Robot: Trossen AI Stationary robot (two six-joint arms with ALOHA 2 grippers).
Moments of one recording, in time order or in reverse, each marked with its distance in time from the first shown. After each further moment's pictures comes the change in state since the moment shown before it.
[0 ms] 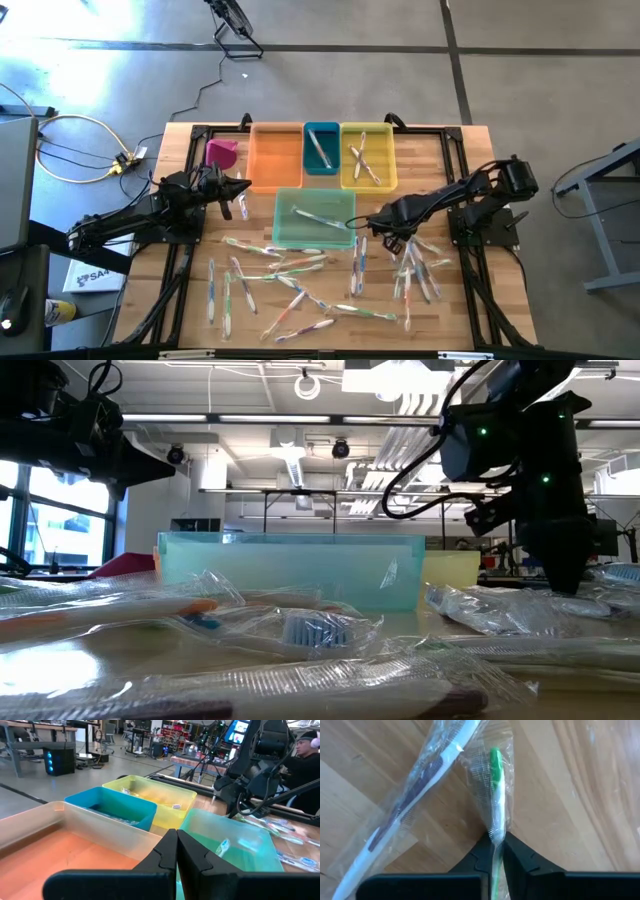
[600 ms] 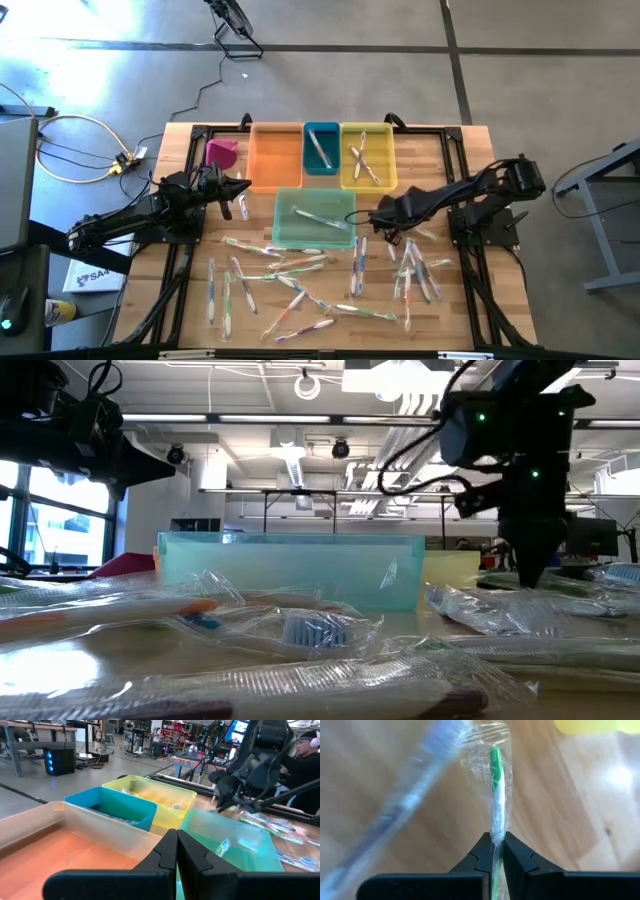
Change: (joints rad) left arm 0.000 0.000 0.000 0.000 0.000 0.000; right arm -0.019 -0.079 -0.006 0.028 0.185 -0.061
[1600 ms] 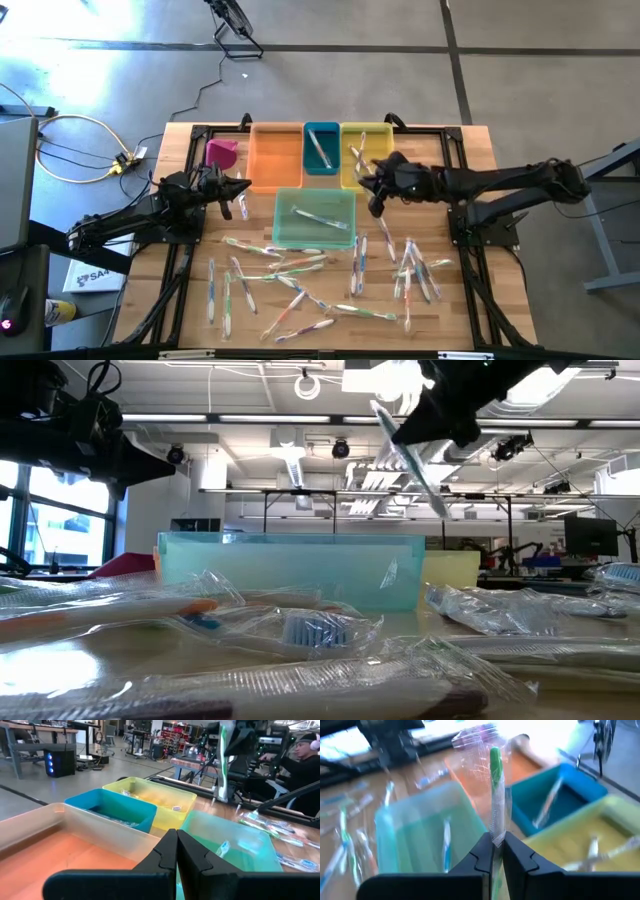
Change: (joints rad) left arm 0.000 0.000 0.000 0.022 -0.004 0.000; right arm -0.112 -0.411 0.004 0.733 0.010 -0.406
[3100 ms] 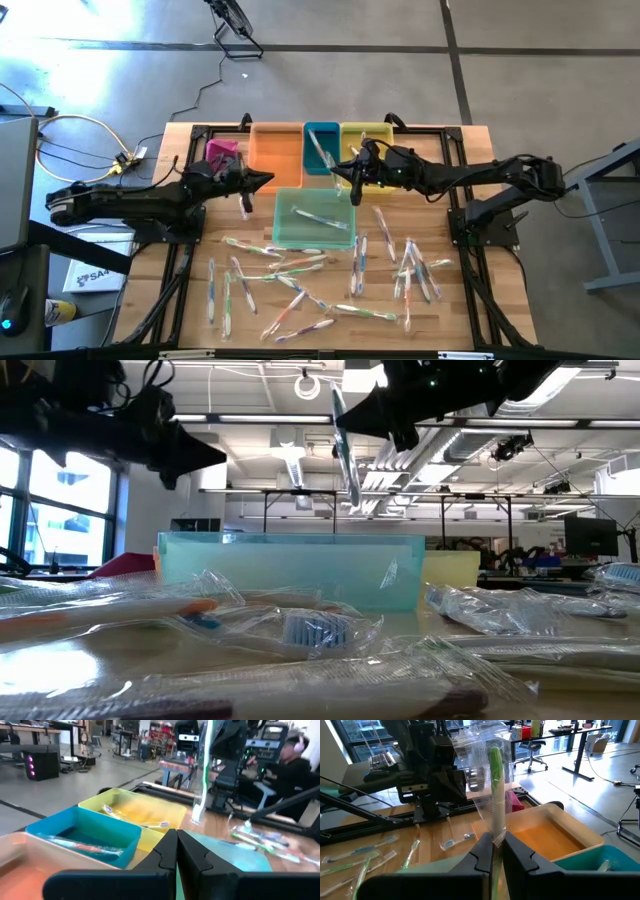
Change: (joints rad) left arm 0.000 0.796 0.137 0.685 0.076 0.006; right arm -0.145 0.231 0.000 0.566 -0.268 -0.175
